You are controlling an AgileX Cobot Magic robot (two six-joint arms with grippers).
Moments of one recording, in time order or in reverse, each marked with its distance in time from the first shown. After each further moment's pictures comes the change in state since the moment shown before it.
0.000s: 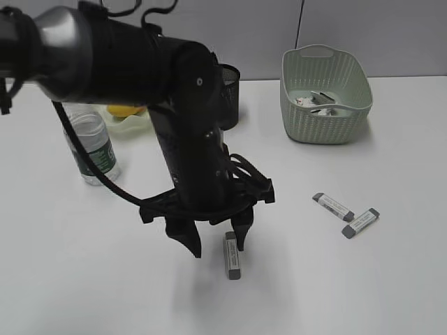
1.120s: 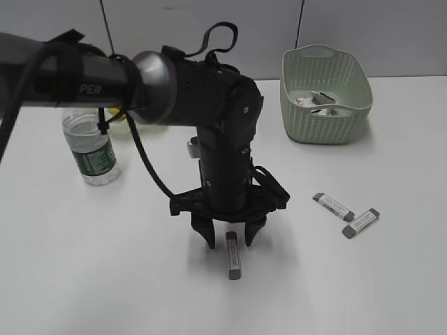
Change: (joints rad) left arm -0.007 0.246 -0.231 0.118 0.053 -0.042; right arm 0.000 0.000 0.000 0.000 0.000 -0.017
